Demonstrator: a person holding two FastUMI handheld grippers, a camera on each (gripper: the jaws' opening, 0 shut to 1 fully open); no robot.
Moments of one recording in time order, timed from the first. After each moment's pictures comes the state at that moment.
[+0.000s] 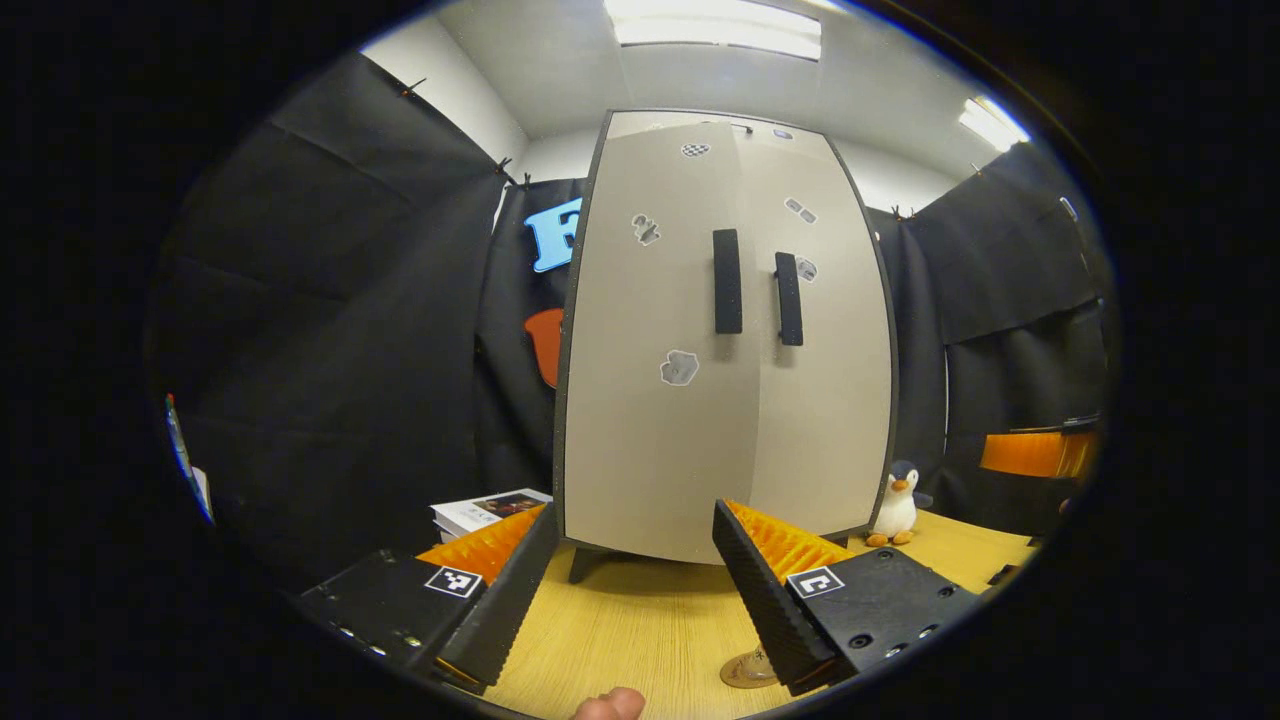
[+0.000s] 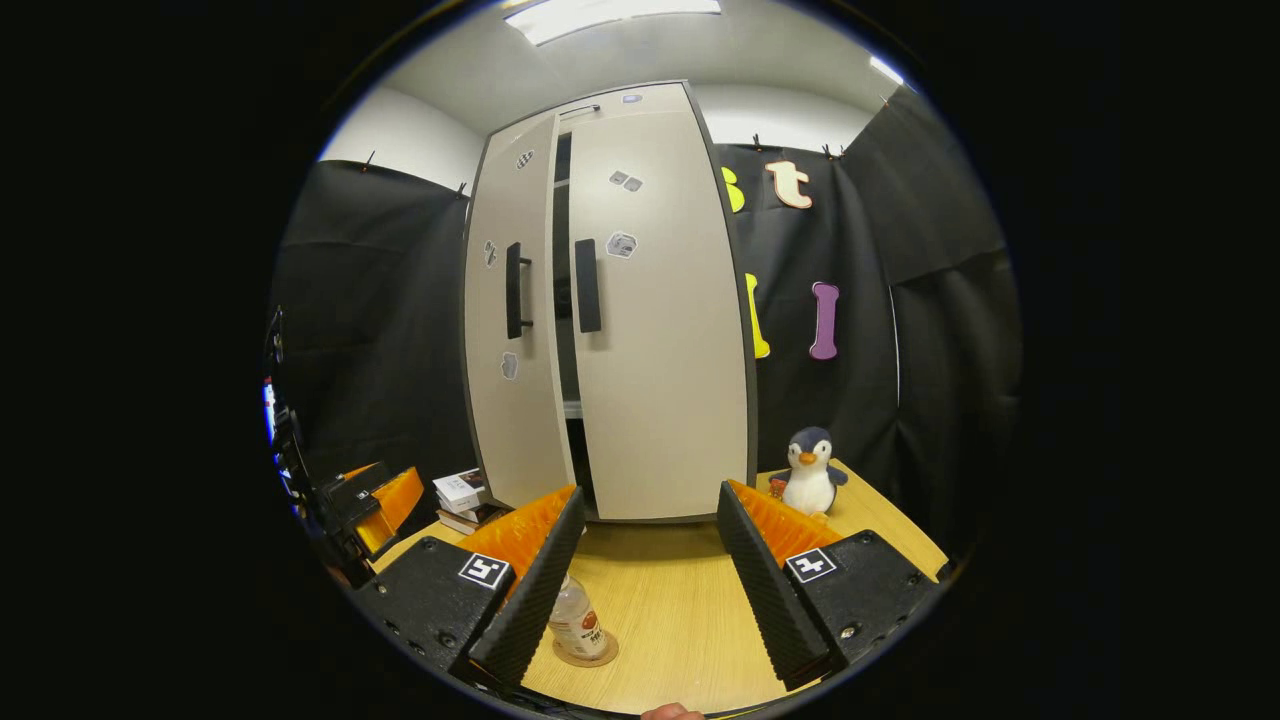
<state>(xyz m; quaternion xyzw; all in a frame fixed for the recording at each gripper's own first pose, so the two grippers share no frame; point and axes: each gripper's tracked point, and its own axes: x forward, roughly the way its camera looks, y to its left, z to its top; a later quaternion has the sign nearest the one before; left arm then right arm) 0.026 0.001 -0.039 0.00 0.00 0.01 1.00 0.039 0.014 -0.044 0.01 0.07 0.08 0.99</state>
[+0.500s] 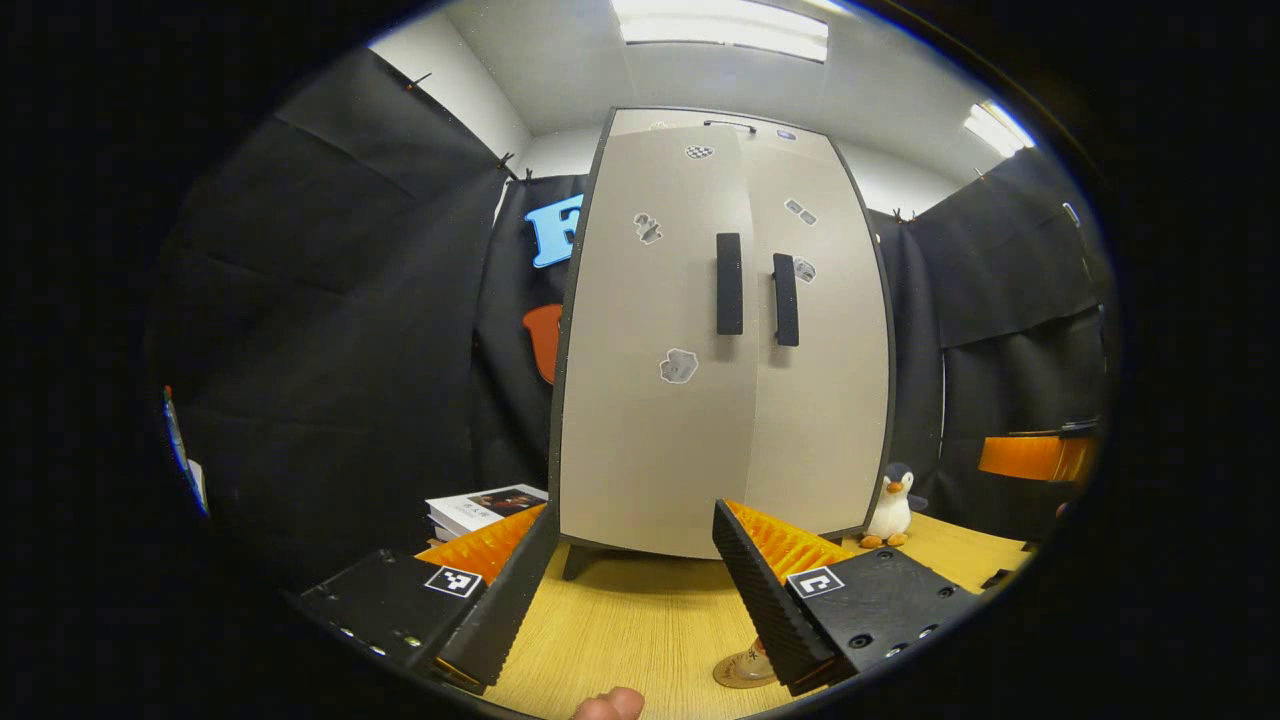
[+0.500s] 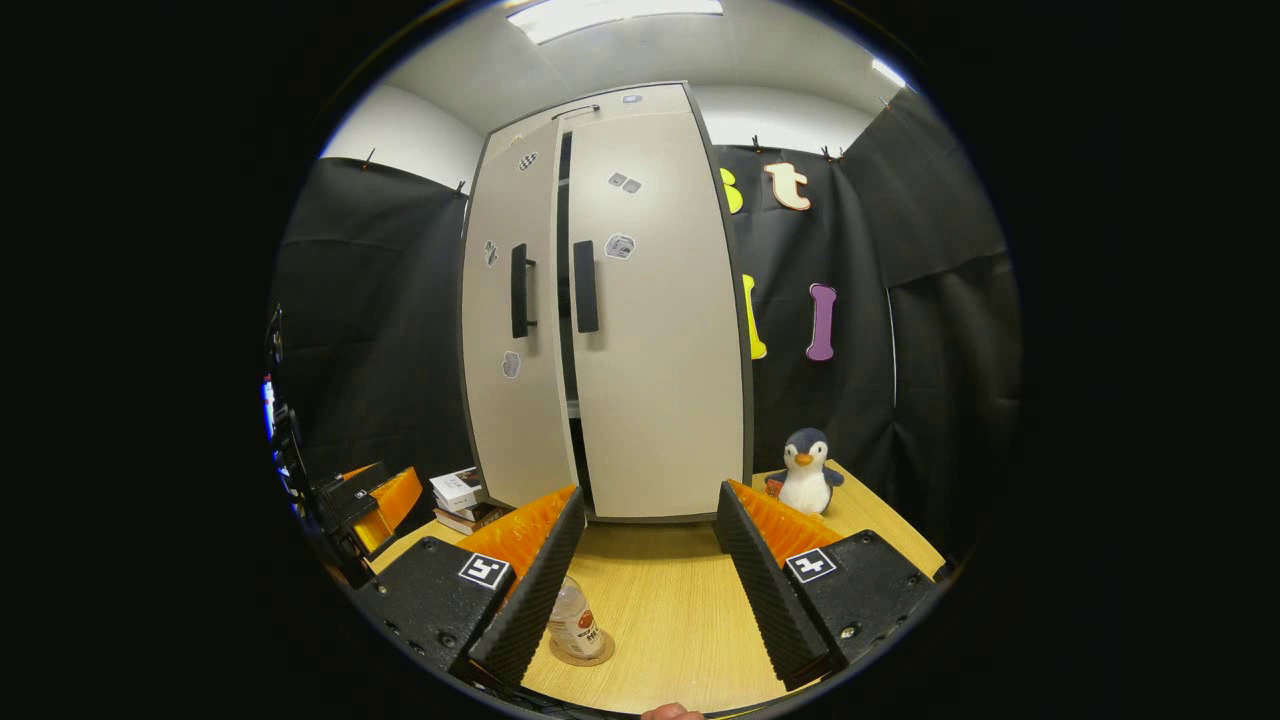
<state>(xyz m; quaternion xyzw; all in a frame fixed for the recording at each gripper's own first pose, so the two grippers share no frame) 0.025 -0.001 -0.040 -0.01 0.01 0.01 1.00 0.037 0.011 -0.041 0.01 0.07 0.07 0.99</state>
